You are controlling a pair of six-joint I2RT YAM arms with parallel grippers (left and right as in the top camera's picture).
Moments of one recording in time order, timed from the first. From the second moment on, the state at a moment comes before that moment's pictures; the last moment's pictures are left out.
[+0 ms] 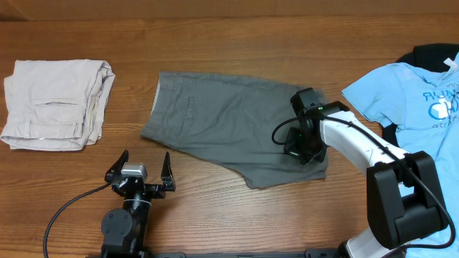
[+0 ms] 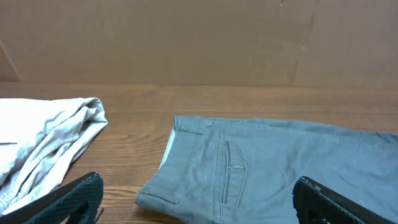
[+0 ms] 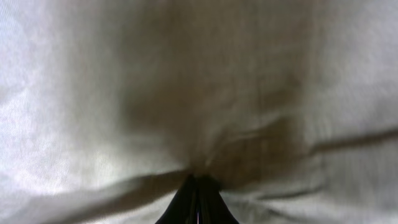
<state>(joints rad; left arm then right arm) -0.10 0.02 0.01 -0.08 -0.02 -0.07 0.30 1.77 1.05 -0.84 -0.08 0.64</state>
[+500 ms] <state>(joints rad) -0.10 0.02 0.01 -0.08 -0.02 -0.07 0.25 1.77 0.99 -0.71 -0.01 0.72</state>
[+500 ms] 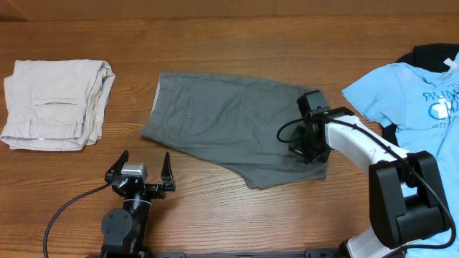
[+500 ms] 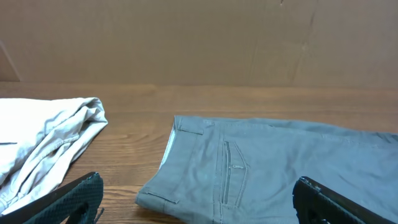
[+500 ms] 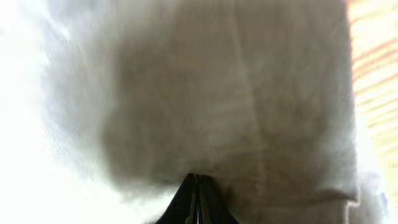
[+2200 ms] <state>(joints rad) -0.10 0.02 0.01 -0.08 -0.02 -0.07 0.24 1.71 0.92 -0.82 -0.15 0.70</state>
